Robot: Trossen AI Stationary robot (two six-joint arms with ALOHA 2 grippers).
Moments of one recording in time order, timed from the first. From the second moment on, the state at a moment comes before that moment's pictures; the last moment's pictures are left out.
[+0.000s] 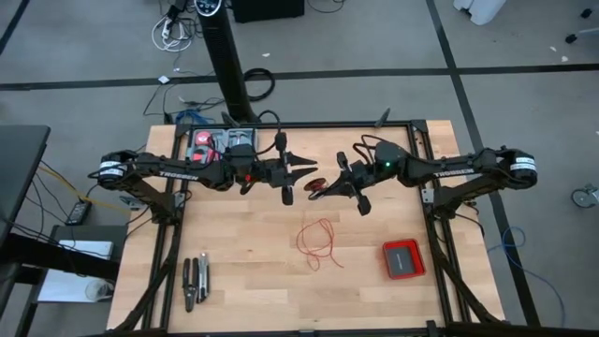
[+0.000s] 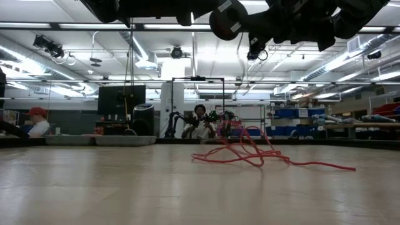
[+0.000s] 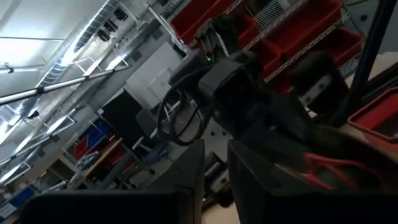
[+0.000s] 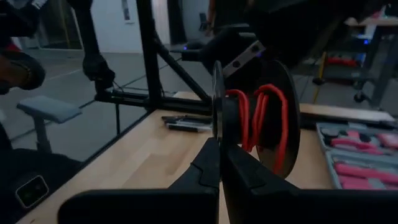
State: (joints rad) left arm 0.11 1.48 0.92 0.68 0.03 0.72; right arm -0.20 1.24 0.60 0.57 -0.54 -0.05
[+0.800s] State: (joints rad) left arm 0.11 1.48 0.79 0.61 0.02 0.36; right arm -0.22 1.23 0.60 0.63 -0.61 -0.07
